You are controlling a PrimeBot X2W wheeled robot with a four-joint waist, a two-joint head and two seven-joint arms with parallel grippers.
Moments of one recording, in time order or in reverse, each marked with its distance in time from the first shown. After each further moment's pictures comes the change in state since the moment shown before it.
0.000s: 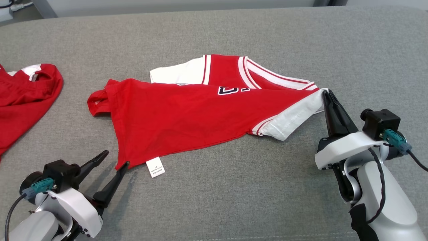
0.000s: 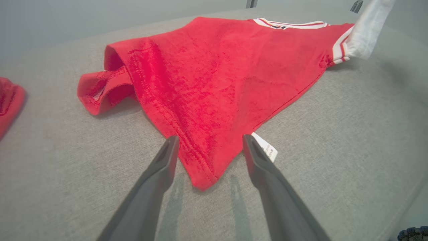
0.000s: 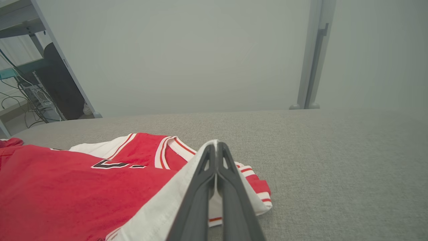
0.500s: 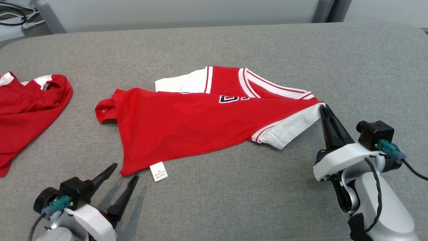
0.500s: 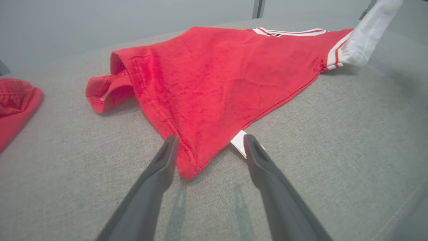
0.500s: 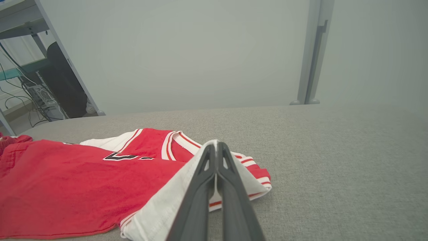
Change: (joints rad) left arm 0.126 -0.114 0.168 0.023 0.179 0.000 0.000; right arm 0.037 0.000 0.007 0.034 0.011 0.000 0.001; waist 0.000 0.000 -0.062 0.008
